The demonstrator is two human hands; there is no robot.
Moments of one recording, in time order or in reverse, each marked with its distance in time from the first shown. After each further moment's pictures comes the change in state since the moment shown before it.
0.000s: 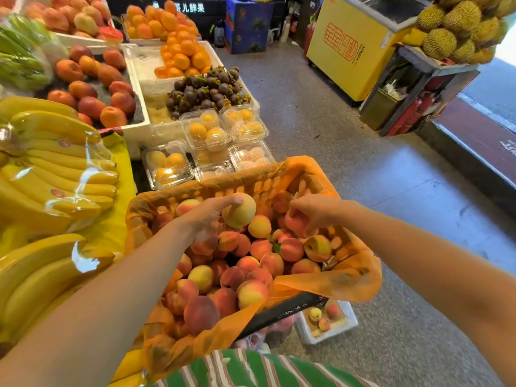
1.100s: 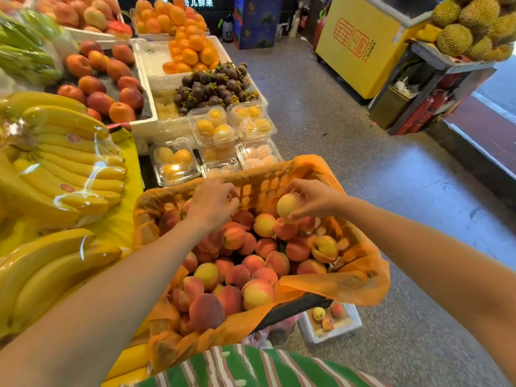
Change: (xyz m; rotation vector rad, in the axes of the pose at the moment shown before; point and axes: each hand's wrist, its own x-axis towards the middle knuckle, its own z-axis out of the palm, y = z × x) left_hand 0.010 0.005 -0.010 1.309 0.484 0.536; right_hand 0.012 -0.005 -0.011 0.401 0.266 0.005
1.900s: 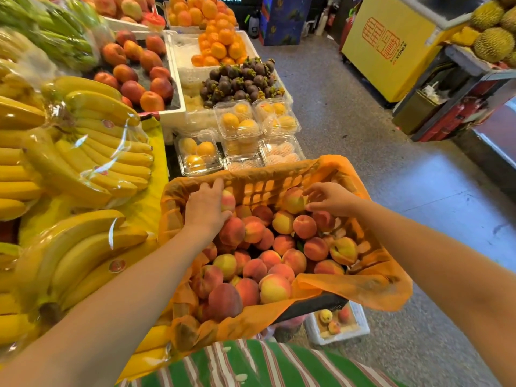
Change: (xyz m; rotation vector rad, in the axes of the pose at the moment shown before) left_hand -0.037 -0.036 0.000 0.171 0.115 -0.273; right_hand 0.027 0.018 0.020 0.110 -0.020 0.057
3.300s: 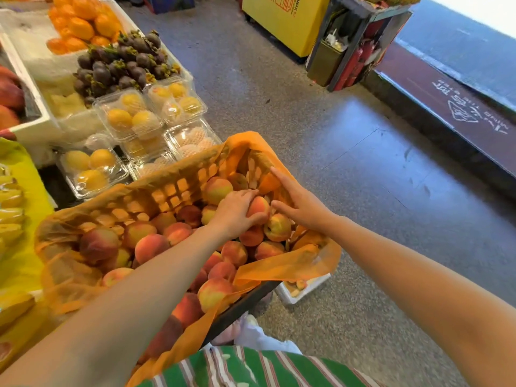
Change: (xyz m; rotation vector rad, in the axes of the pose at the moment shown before) left_hand 0.019 0.160 0.095 -0.265 -0.438 0.640; right_hand -0.099 0.063 0.027 0.169 0.336 0.017
